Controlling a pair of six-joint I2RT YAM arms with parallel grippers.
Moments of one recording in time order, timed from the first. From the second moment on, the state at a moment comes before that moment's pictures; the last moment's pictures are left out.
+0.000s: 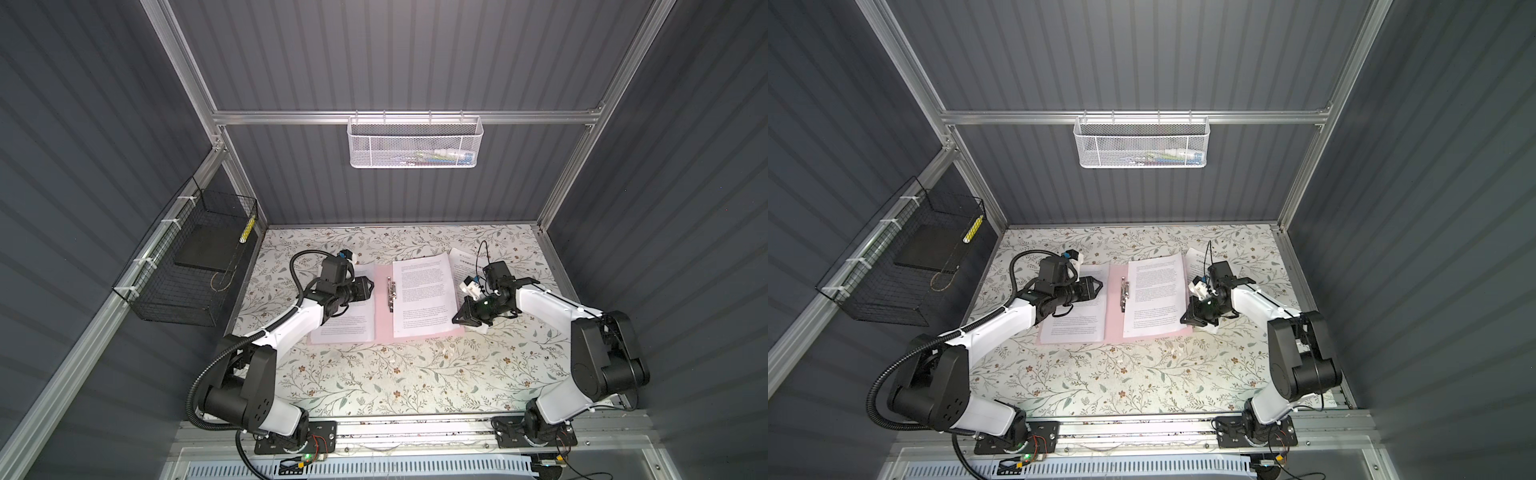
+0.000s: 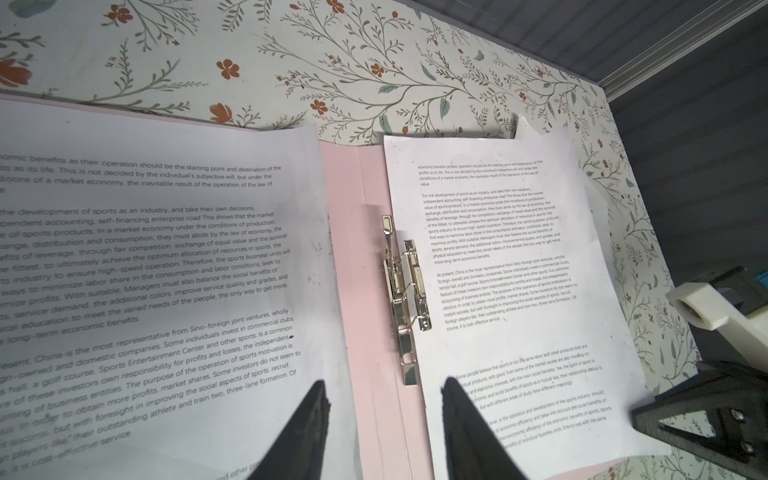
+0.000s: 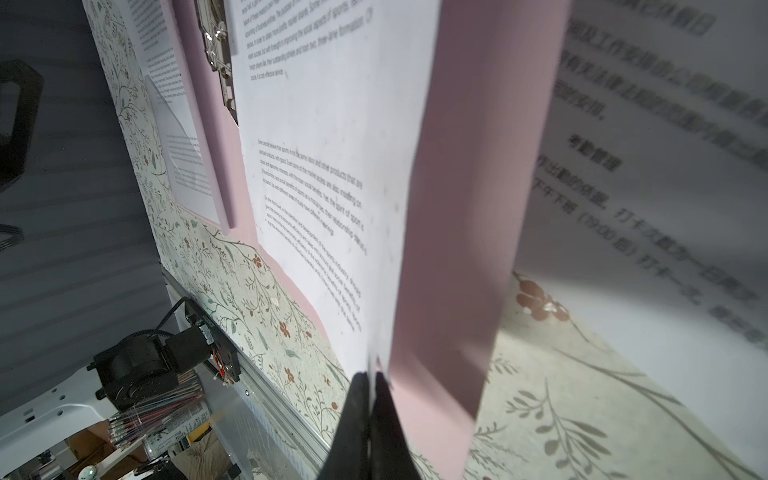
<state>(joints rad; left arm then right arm) -0.38 1.48 0.90 -0.12 0.23 -0.42 0.23 1.59 0.95 -0.66 -0.65 0.29</state>
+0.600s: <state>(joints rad) -0.38 1.48 0.90 -0.12 0.23 -0.42 0.23 1.59 0.95 -0.67 -0.65 0.26</state>
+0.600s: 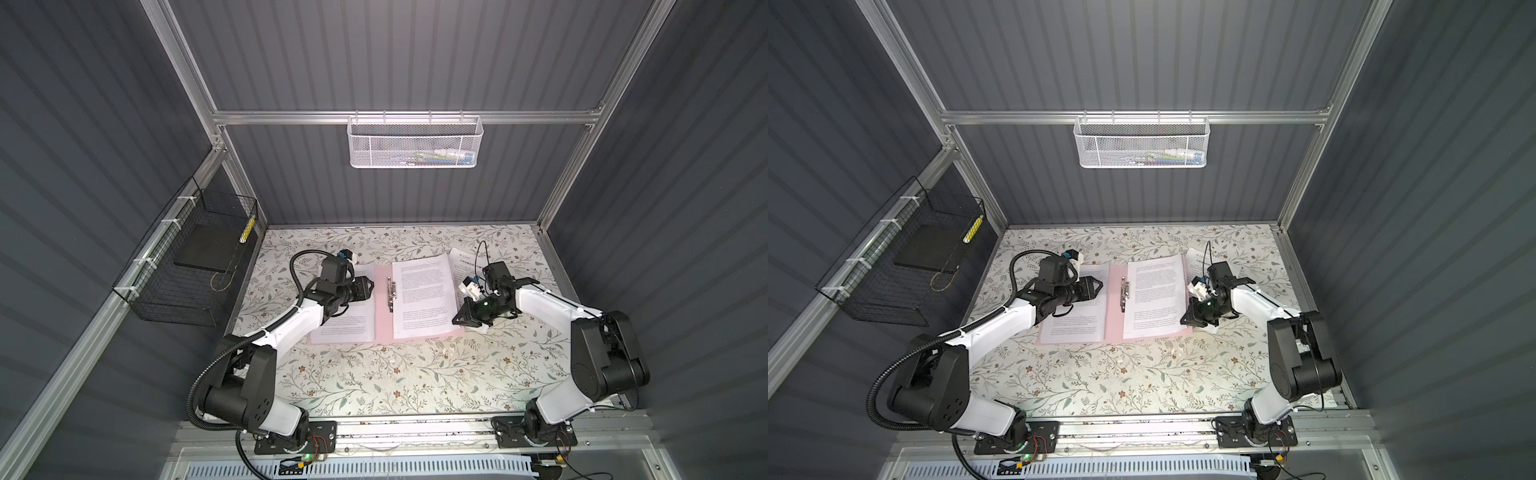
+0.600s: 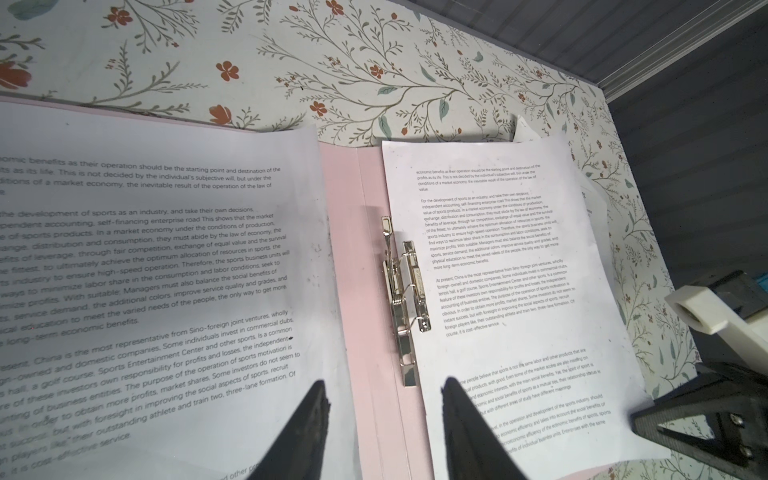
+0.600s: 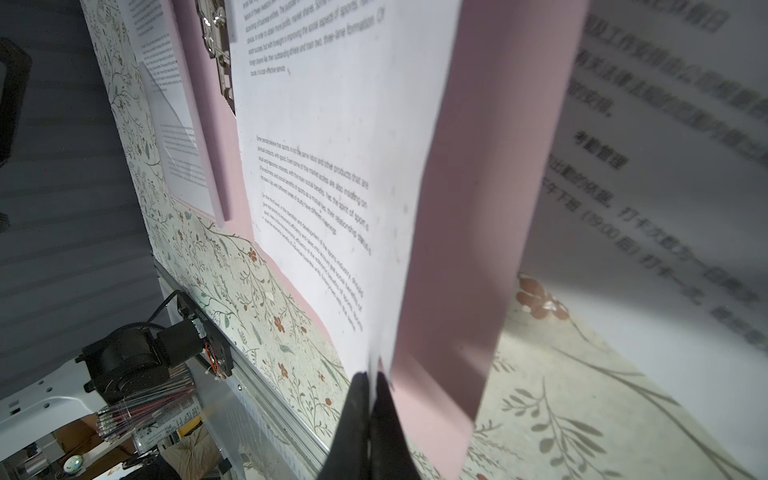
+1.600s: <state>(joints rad) -0.38 1.49 0.90 -0.12 0.23 -0.42 0.25 1.59 0.98 -0.70 -0.60 0.26</state>
